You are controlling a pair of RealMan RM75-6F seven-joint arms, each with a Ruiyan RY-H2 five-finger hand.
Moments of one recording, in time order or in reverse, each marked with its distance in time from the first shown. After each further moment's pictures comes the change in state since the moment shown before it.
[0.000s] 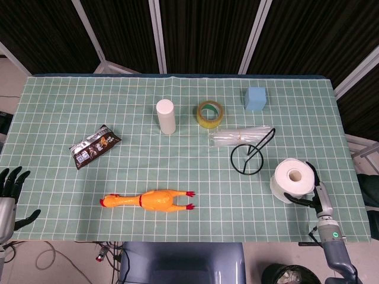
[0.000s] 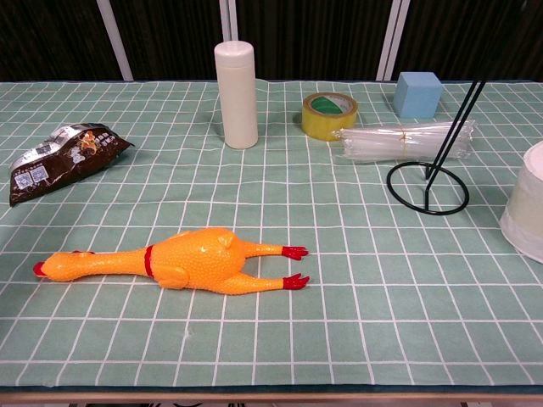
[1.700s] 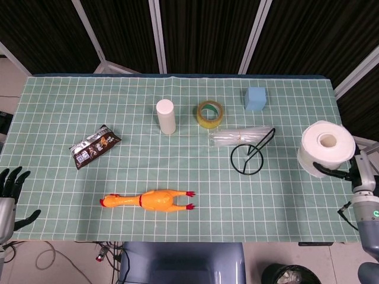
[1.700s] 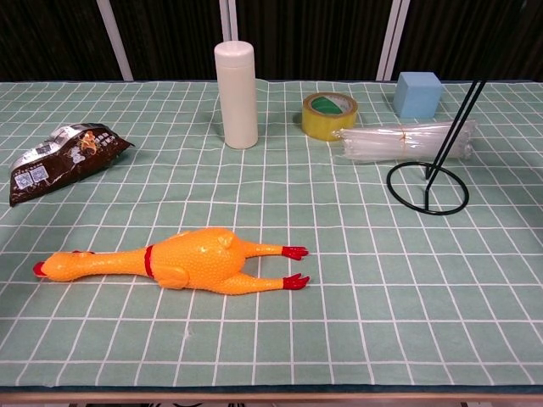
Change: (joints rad) left arm 0.000 0.003 0.003 0.000 0.005 -0.005 -0.006; right arm -0.009 0.379 0.250 -0.409 0.207 -0.099 -0.186
